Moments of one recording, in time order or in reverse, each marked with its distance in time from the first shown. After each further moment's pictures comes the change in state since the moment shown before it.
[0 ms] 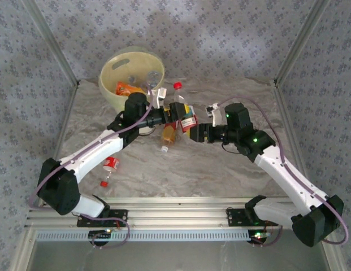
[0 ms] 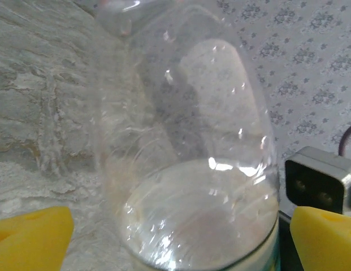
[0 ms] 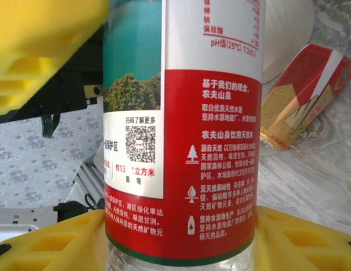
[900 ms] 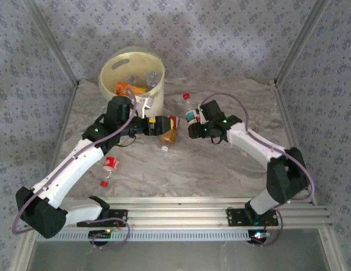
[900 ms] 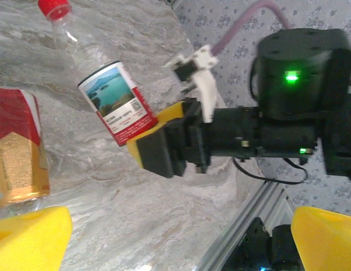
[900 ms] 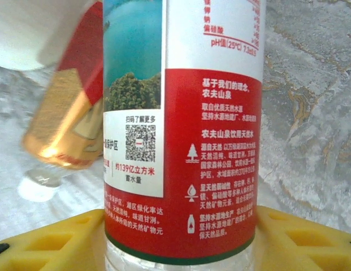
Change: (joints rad) left arm 0.041 -0.234 0.030 -0.537 -0.058 0.316; right arm 0.002 0.399 0.090 -0.068 0.466 -0.205
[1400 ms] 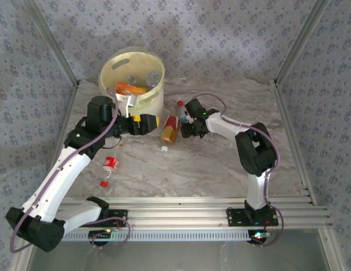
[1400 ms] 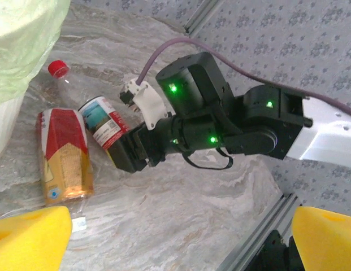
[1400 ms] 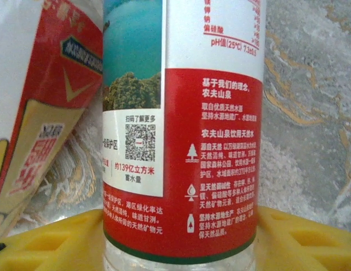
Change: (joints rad) left arm 0.128 -0.125 0.021 -0.123 0.008 0.090; right arm 0.024 0.429 0.235 -0.016 0.098 -0.059
